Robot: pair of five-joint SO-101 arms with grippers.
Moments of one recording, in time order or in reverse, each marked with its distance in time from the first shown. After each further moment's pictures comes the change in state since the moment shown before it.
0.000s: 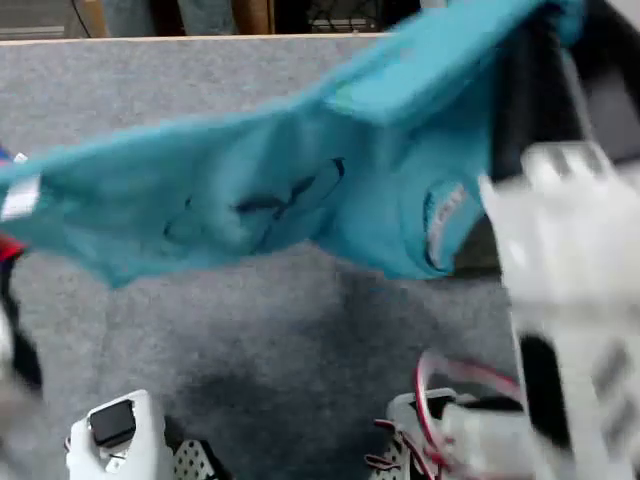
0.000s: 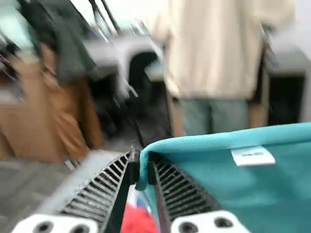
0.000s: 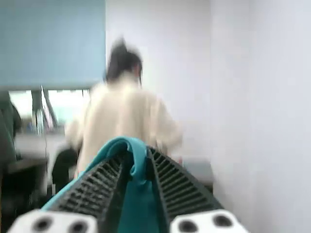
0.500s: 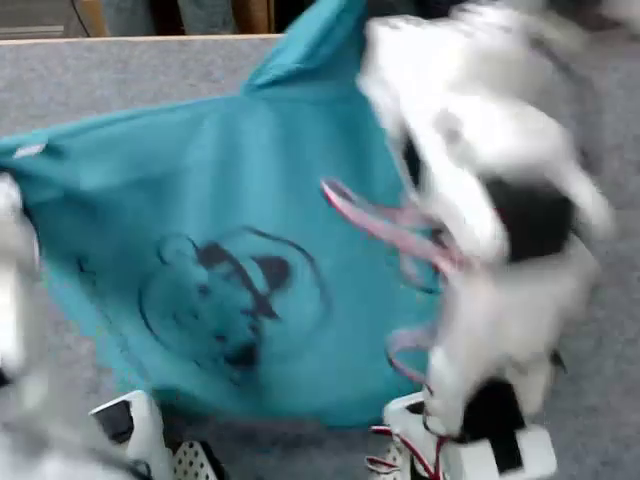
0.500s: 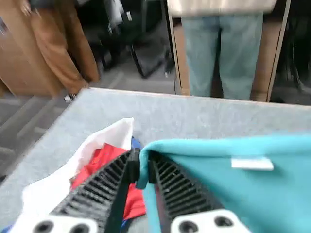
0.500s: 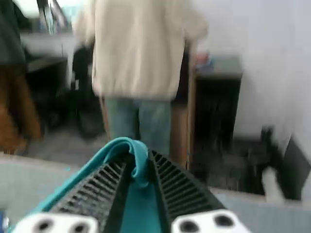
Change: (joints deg) left arm -0.6 2.7 49.1 -29.7 -3.0; right arm -6.3 7.9 41.5 -15.4 0.0
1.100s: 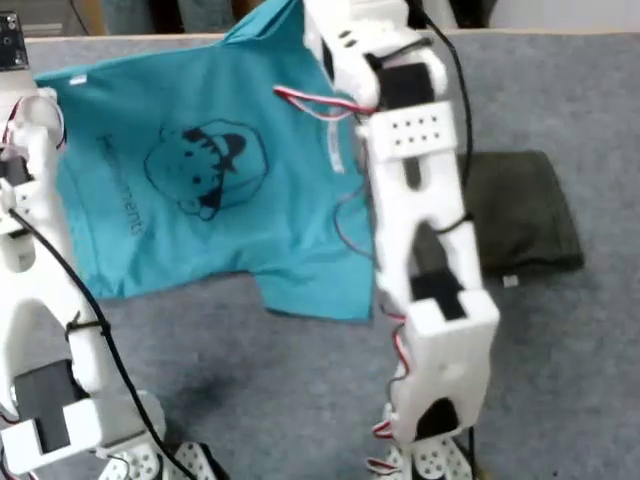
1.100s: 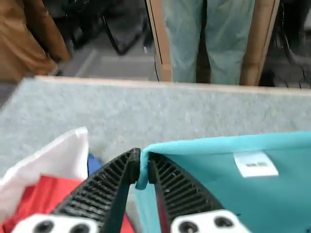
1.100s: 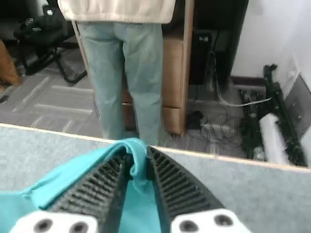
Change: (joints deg) left arm 4.4 40.0 -2.0 -34.0 0.0; right arm 1.2 37.7 -15.1 -10.9 0.0
